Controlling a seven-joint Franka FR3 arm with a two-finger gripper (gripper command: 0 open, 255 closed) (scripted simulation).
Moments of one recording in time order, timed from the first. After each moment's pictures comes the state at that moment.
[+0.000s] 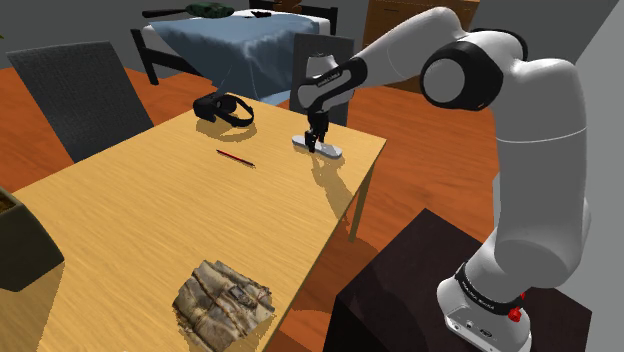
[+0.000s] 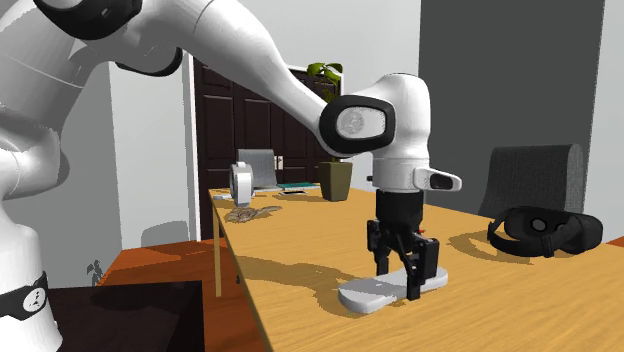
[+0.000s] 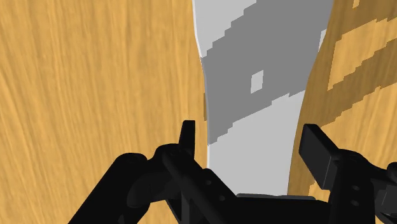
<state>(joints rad) 0.00 0.54 -0.11 -1.66 0.04 2.19 -0.41</state>
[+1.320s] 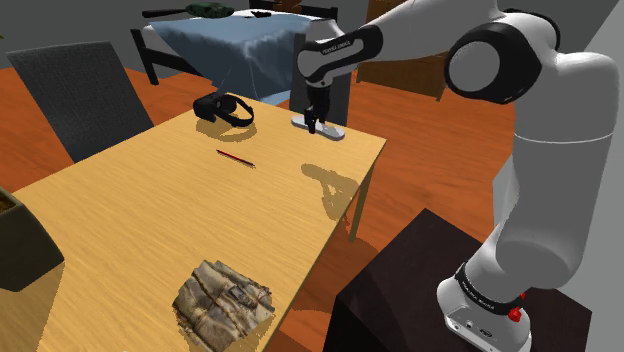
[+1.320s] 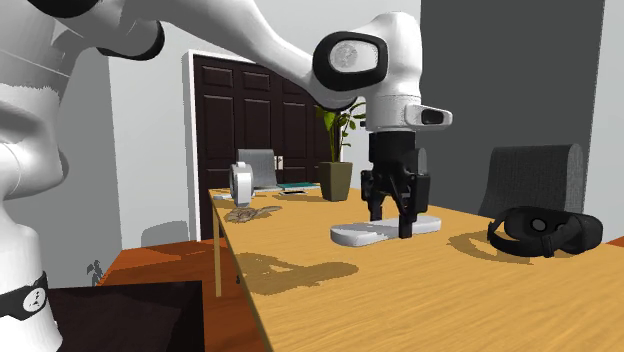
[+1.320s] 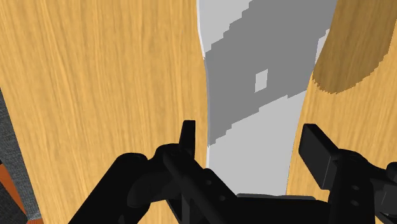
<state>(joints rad) 0.02 0.41 -0.11 -1.61 0.03 2.02 -0.39</state>
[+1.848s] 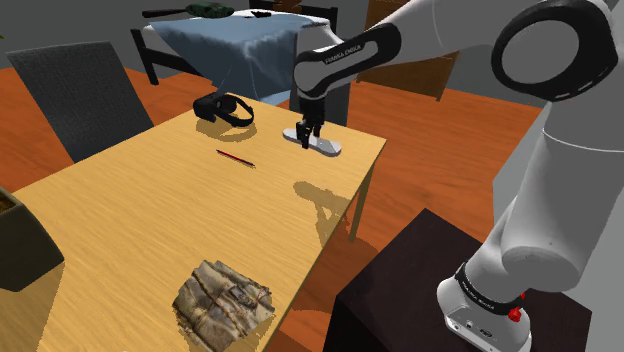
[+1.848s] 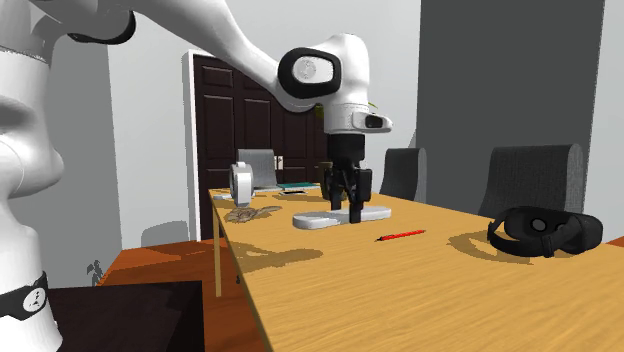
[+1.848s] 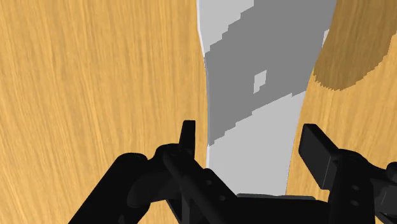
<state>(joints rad) 0.13 0.22 -0.07 -1.88 -0.01 2.09 -0.24</state>
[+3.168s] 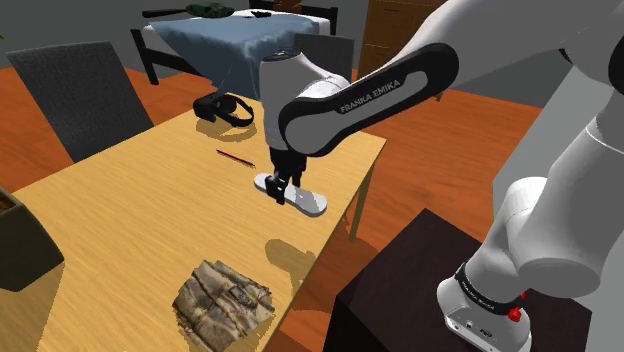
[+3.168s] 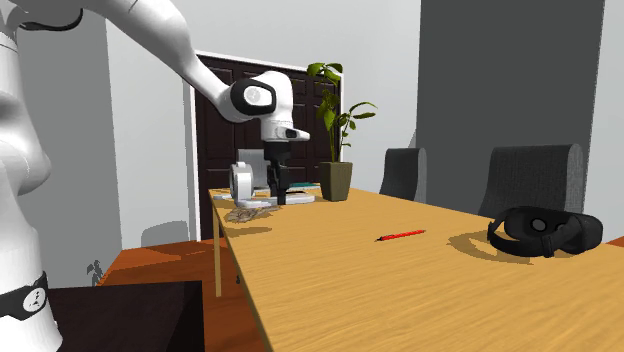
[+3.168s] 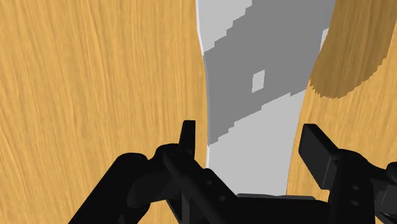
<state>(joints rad) 0.36 -0.01 0.12 -2.19 -0.02 2.17 0.20</state>
